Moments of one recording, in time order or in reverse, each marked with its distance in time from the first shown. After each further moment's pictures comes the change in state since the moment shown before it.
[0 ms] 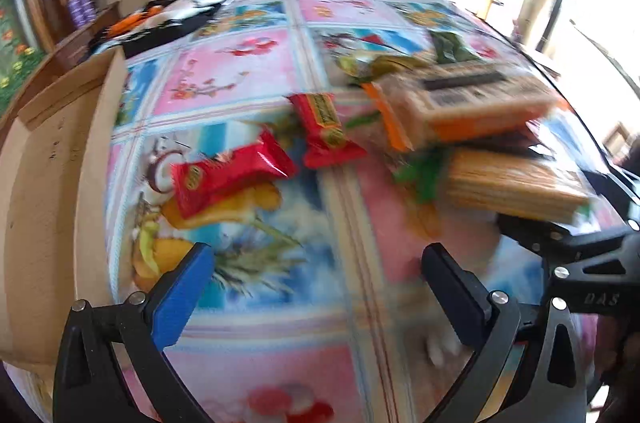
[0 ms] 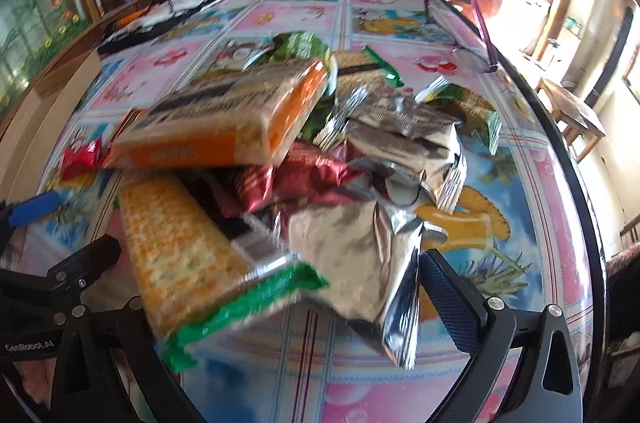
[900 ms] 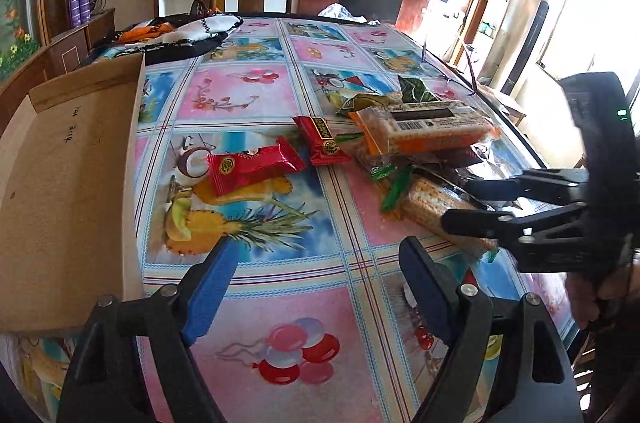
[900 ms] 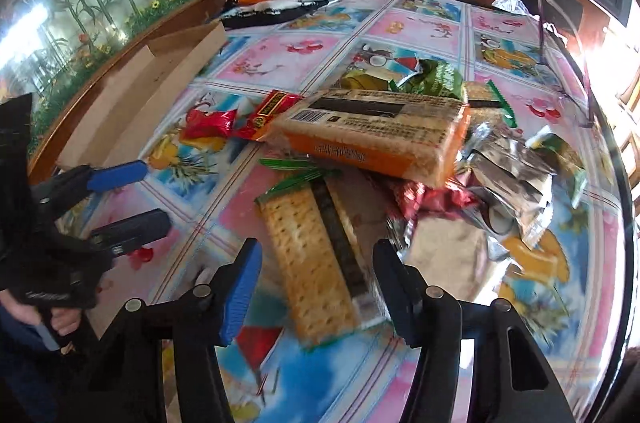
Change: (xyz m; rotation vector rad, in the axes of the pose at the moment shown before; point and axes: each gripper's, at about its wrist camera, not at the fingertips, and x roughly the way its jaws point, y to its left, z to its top) left arm -0.050 0.026 -0.031 -0.074 -0.149 -0.134; right arm -0.023 0.029 -0.003 -0.243 0.028 0.294
